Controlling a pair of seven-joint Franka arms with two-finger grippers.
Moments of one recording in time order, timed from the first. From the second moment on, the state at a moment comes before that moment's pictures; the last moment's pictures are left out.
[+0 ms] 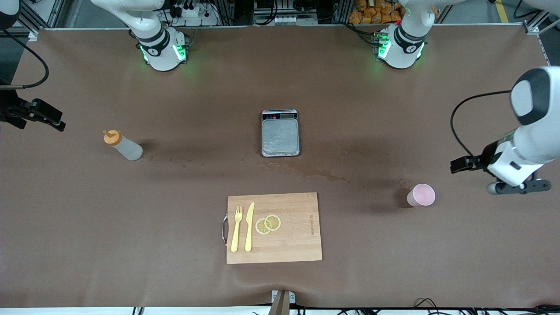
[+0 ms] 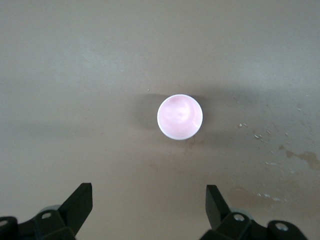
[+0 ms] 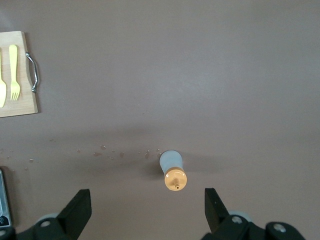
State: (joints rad) left arm 0.08 0.28 -0.10 -1.71 0.02 1.94 -0.08; right arm -0.07 0.01 0.03 -1.57 -0.03 1.61 0.03
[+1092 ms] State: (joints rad) left arm 0.11 0.49 -0.10 -1.76 0.06 2.22 -0.07; right arm -0.29 0.14 0.02 -1.58 -0.10 1.56 0.03
